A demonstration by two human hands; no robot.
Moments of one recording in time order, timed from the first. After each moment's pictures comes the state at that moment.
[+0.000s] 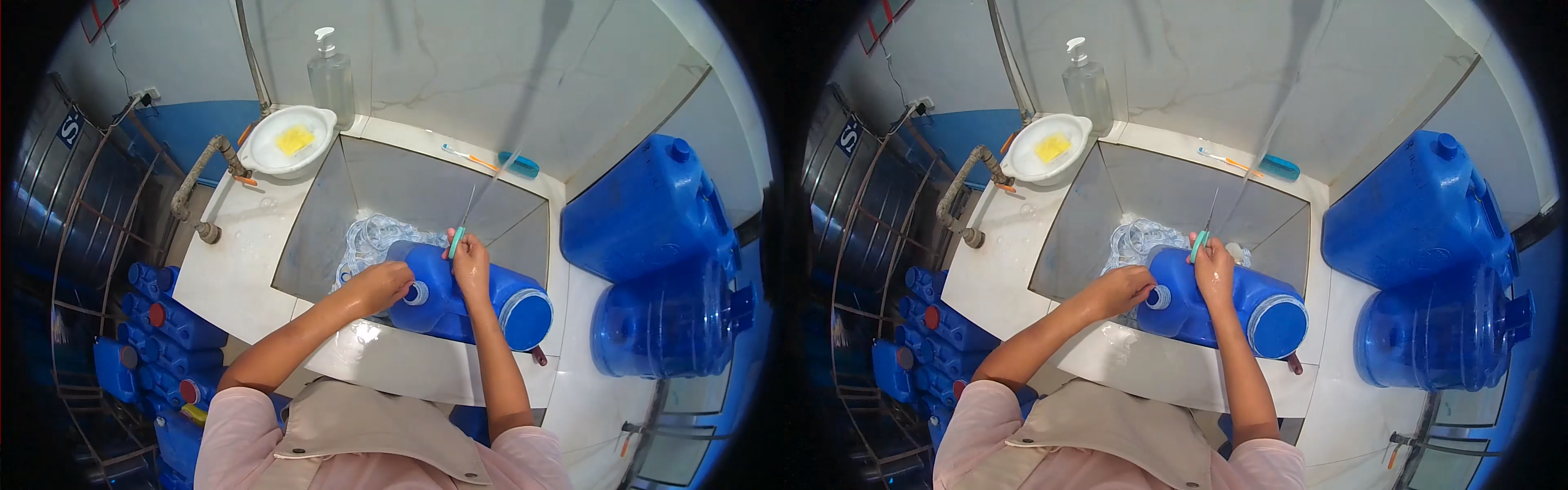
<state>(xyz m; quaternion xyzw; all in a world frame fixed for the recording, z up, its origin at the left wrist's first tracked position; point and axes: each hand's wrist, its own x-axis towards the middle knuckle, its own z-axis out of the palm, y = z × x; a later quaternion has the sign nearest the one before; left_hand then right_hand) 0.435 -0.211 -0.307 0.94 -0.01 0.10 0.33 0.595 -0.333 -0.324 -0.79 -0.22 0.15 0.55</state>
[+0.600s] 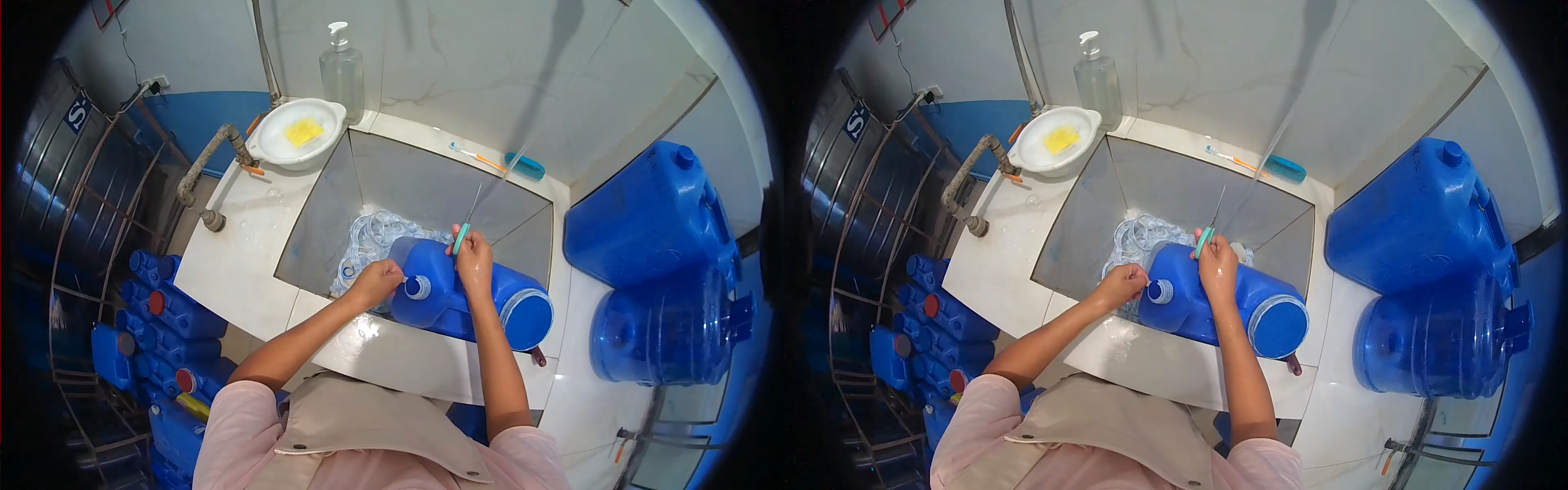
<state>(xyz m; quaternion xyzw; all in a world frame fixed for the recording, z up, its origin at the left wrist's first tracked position) 0.428 -0.219 -0.351 0.68 0.29 0.01 0.67 0.593 -0.334 -0.325 -0.78 -0.21 0.16 0.56</state>
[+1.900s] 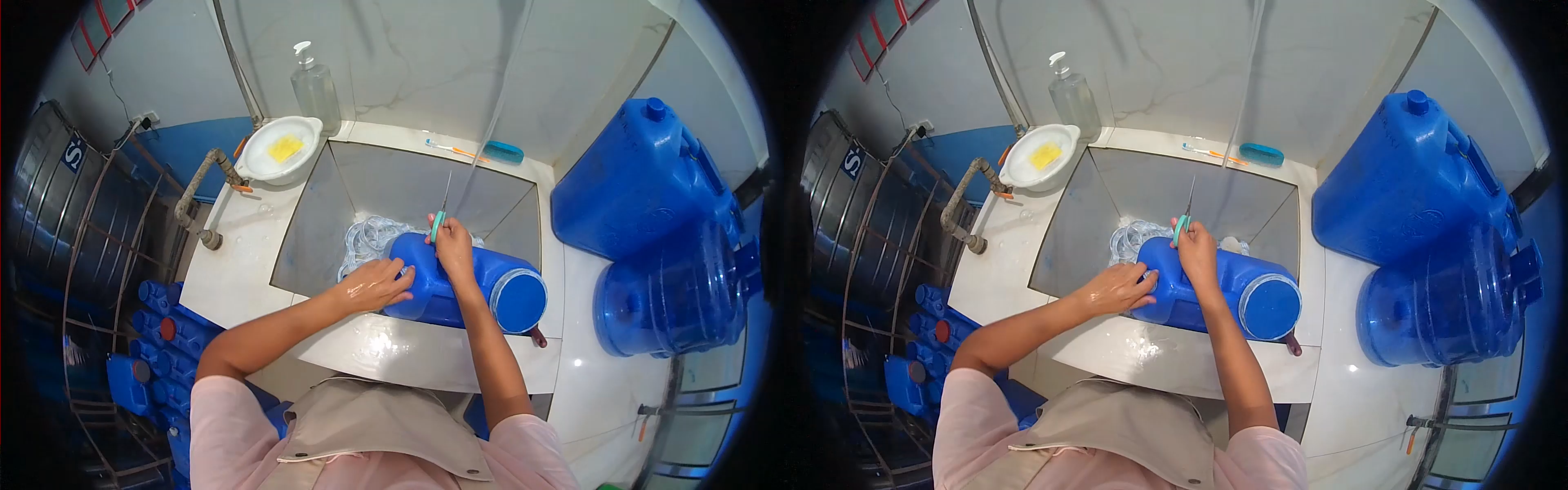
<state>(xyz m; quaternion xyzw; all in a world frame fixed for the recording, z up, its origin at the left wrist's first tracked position) 0.433 -0.233 -0.309 0.98 -0.14 0.12 0.08 0.594 -0.337 -0.323 -0.77 -0.21 0.17 0.57</state>
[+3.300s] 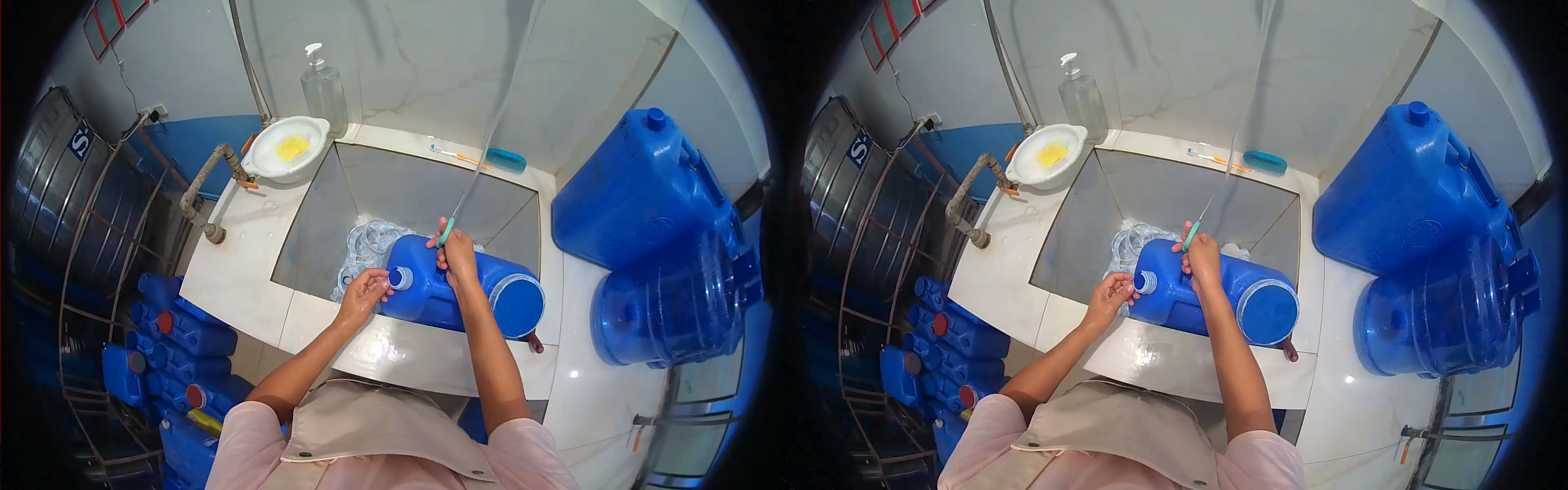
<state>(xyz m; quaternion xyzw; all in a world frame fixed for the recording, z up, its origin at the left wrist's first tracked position) 0.403 -0.262 -0.367 0.59 0.20 0.20 0.75 0.599 -0.344 -0.324 -0.61 -0.09 0.36 0.70</state>
